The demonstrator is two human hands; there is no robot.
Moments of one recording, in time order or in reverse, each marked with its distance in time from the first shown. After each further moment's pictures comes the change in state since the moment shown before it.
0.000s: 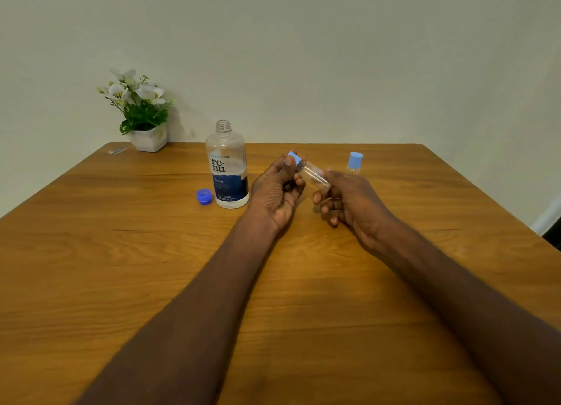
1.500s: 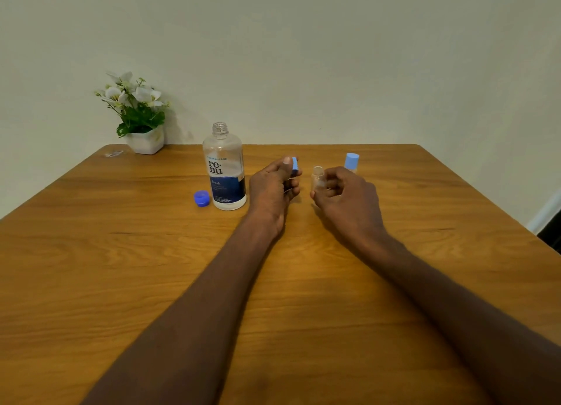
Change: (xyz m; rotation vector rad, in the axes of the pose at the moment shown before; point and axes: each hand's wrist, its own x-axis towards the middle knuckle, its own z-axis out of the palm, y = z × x) left_hand 0.006 -0.007 0.000 0.372 0.063 0.209; right_hand -0.005 0.013 0.005 -0.735 0.368 -0.461
